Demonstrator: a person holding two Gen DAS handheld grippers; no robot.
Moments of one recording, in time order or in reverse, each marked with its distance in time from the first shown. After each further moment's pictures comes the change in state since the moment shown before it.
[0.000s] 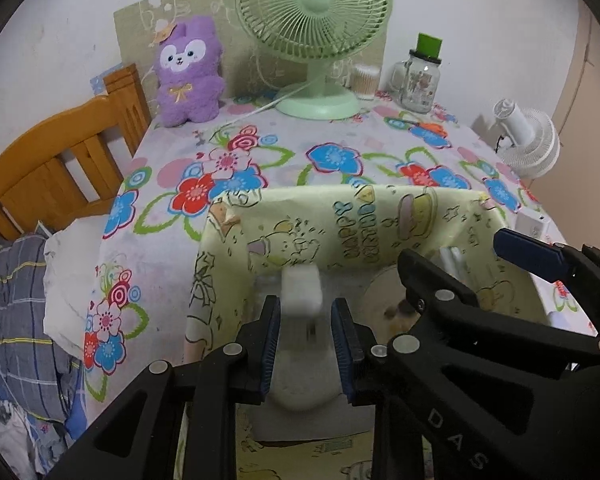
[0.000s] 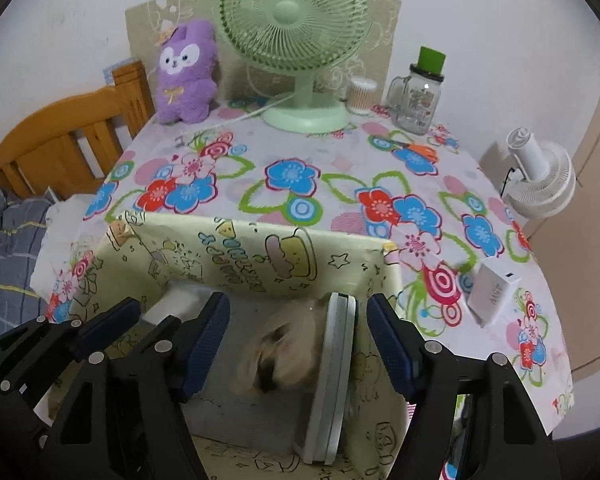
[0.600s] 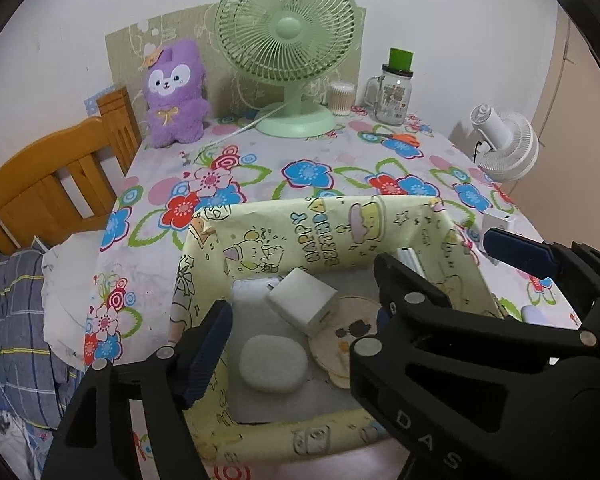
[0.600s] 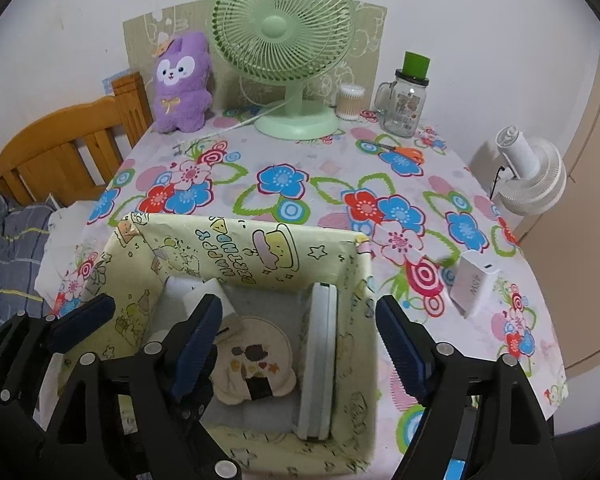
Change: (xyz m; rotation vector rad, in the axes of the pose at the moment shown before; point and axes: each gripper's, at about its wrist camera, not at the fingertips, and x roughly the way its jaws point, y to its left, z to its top) left arm -0.034 -0.022 -0.007 0.030 -0.058 -0.040; right arm -0.033 -0.013 -0.009 0.022 -0.043 -0.003
